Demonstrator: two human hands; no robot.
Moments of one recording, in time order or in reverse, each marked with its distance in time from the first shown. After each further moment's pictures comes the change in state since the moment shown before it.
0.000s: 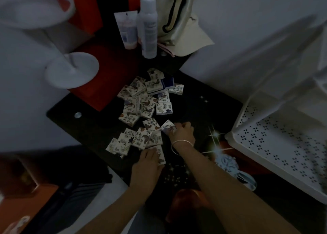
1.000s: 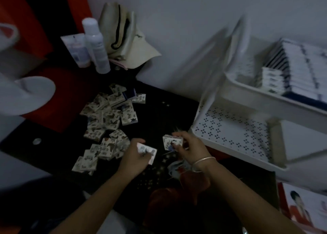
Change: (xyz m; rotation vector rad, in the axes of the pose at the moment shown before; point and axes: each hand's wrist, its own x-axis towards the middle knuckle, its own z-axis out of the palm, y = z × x) left_hand 0.032 0.060 -0.054 -0.791 -0.089 -0.152; right_hand -0.092 0.108 -0.120 0.337 0.060 -0.308
